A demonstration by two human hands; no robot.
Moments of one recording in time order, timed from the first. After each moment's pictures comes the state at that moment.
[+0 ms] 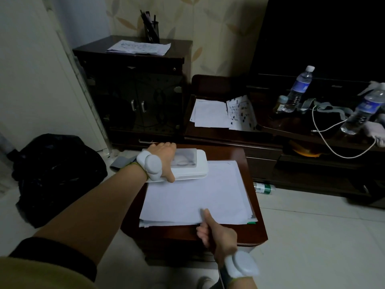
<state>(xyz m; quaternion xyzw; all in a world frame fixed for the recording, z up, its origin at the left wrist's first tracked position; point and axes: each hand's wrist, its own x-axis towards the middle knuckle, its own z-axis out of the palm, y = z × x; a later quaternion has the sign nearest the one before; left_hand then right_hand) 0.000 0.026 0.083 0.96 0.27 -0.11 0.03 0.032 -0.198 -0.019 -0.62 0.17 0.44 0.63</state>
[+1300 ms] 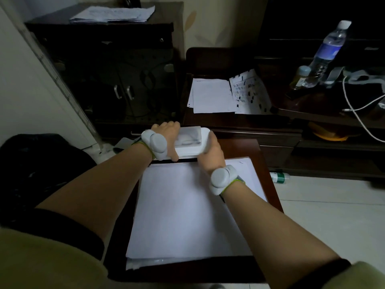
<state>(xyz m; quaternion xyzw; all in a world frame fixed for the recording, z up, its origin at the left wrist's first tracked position) 0.098 0.120 0.027 0.96 0.26 -0.11 0.01 0.172 -0.015 -0.019 -0.81 -0.25 0.24 0.47</state>
